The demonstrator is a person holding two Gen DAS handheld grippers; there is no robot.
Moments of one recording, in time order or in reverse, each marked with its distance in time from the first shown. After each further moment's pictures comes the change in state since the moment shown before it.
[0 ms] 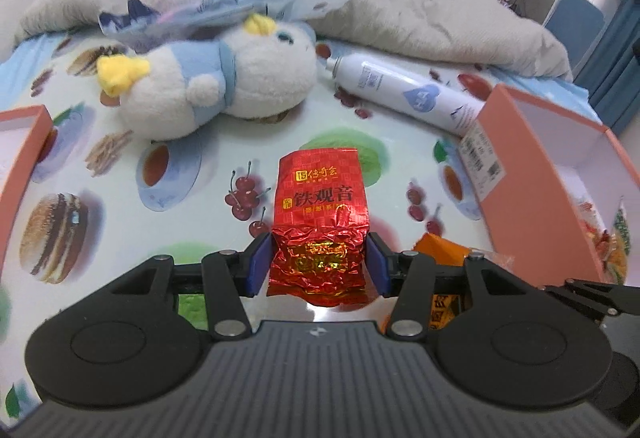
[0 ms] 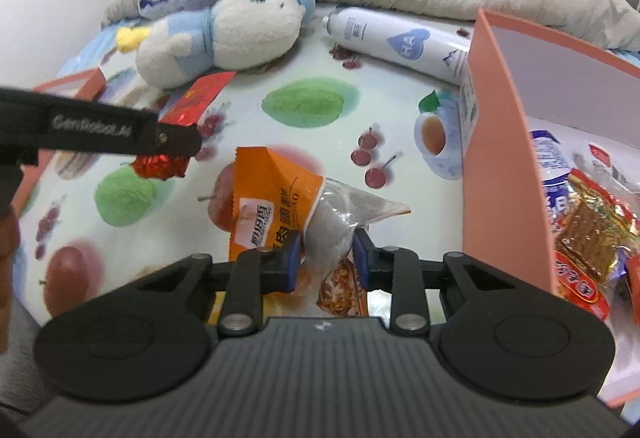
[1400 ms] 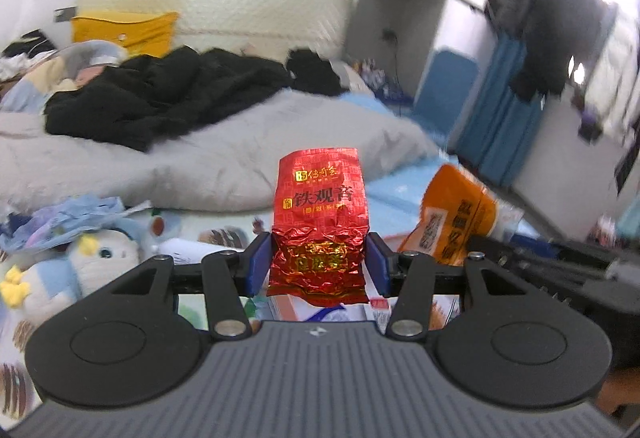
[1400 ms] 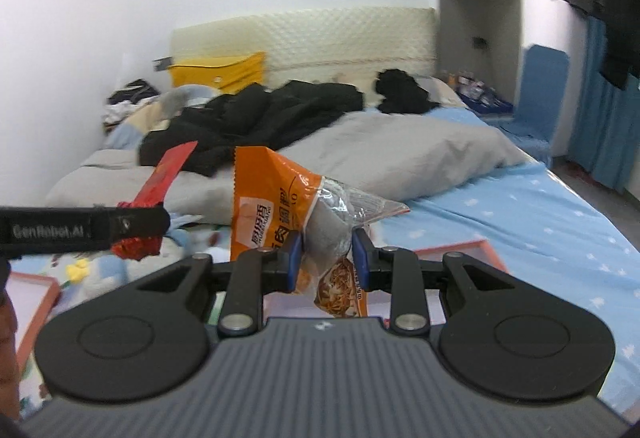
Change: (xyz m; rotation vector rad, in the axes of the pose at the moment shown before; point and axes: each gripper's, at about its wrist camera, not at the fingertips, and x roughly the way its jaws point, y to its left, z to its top) left arm -0.121 -0.201 0.100 0.233 -0.267 -0.252; right arm -0.183 -0.139 0.071 0.183 -0.440 -0.237
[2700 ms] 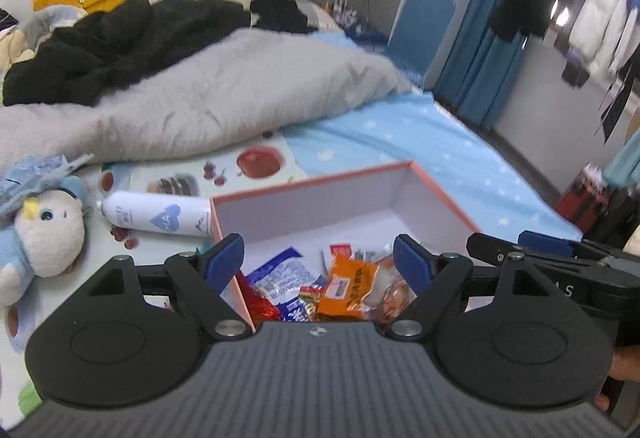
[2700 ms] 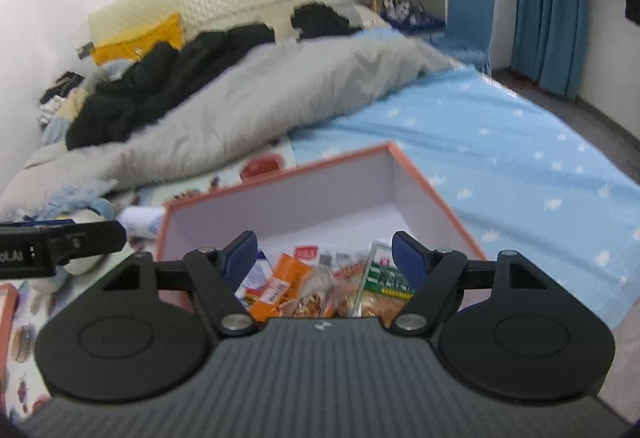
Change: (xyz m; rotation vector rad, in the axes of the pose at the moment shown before) left arm 0.045 -0.042 -0.025 0.028 0.148 -0.069; right arm -0.001 -0.074 -0.038 0.167 0.127 -0.120
